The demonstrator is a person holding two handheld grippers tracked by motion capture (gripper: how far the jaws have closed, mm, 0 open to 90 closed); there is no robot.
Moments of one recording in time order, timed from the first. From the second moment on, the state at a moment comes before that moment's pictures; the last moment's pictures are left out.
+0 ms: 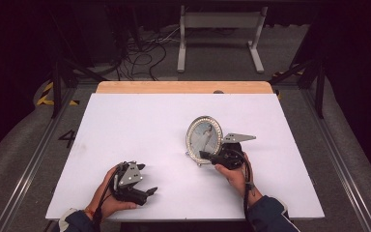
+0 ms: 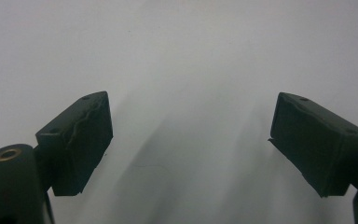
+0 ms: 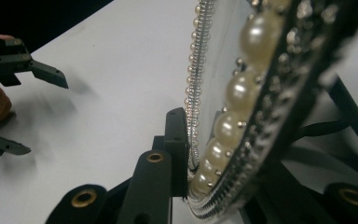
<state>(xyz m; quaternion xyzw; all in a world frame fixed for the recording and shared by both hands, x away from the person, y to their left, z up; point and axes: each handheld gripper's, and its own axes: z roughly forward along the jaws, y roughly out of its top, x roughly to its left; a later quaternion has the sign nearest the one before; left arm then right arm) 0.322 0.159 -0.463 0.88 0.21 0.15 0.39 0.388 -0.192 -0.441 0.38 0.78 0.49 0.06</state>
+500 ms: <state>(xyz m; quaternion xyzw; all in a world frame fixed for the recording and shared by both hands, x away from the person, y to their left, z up) 0.330 0.150 -0.460 0.89 0.20 0.15 0.39 0.381 -0.199 -0.438 0.37 0.80 0.47 0.08</state>
